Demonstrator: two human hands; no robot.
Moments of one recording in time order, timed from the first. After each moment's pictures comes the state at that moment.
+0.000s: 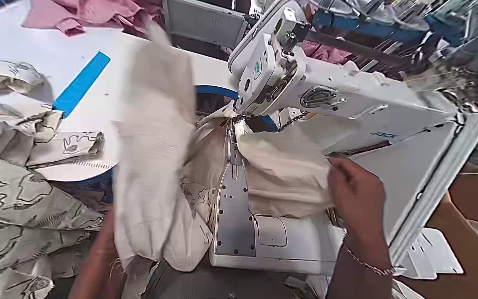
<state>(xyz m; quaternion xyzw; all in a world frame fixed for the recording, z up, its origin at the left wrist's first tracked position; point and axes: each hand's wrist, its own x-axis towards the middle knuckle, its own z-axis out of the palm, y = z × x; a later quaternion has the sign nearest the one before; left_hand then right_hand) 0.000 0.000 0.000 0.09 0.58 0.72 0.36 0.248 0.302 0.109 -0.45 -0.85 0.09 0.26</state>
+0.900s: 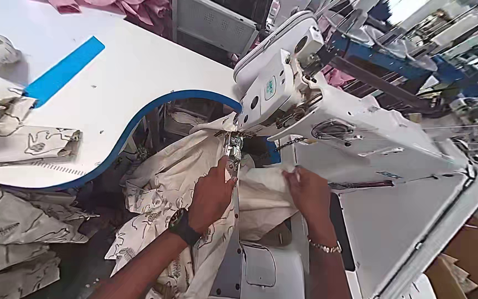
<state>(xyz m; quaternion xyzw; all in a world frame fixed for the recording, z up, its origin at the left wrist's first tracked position) 0.025 0.221 0.008 0.43 0.78 0.40 0.23 0.187 0.367 0.078 -0.45 -0.88 0.08 0.12</state>
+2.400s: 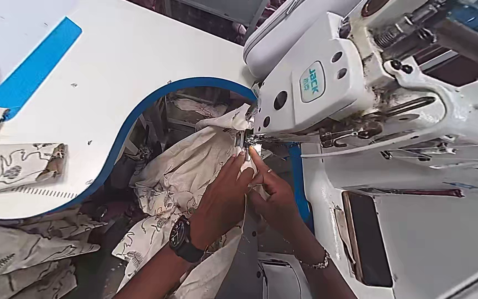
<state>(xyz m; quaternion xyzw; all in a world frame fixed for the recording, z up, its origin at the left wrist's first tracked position) 0.011 0.221 -0.011 0.57 0.67 0.47 0.05 0.127 0.322 0.015 -0.22 -0.85 0.41 0.24</state>
